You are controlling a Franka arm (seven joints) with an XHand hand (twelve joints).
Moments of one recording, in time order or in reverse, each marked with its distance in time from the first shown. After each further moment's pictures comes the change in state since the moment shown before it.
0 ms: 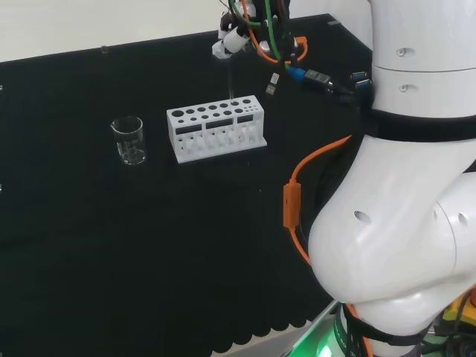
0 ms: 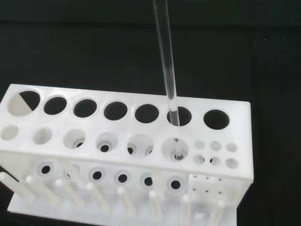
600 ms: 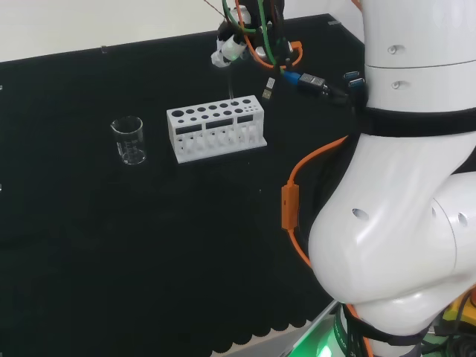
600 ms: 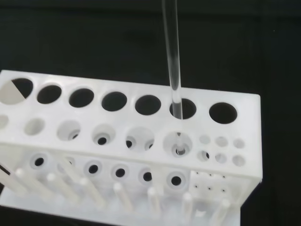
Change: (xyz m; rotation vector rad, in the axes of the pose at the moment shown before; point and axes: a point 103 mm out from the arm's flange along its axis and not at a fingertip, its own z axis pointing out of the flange) arm 0.002 0.014 0.015 0.031 -0.021 -0.011
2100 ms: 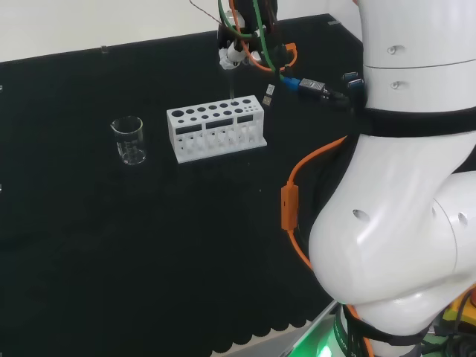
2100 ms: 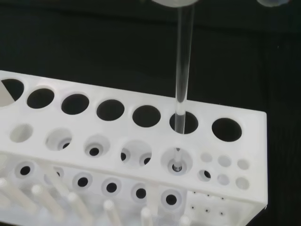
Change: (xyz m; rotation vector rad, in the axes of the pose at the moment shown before) arm 0.007 0.012 0.004 -0.053 -0.055 -0.021
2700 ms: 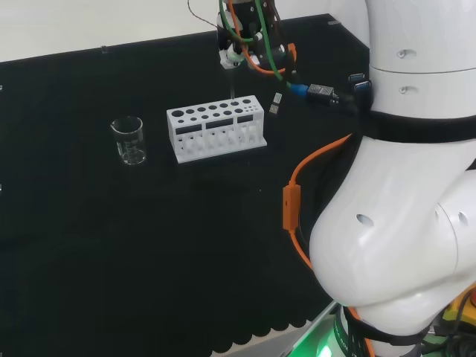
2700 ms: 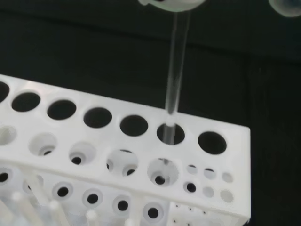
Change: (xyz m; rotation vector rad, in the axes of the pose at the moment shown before) arm 0.006 -0.005 -0.006 -0.058 -0.086 0.022
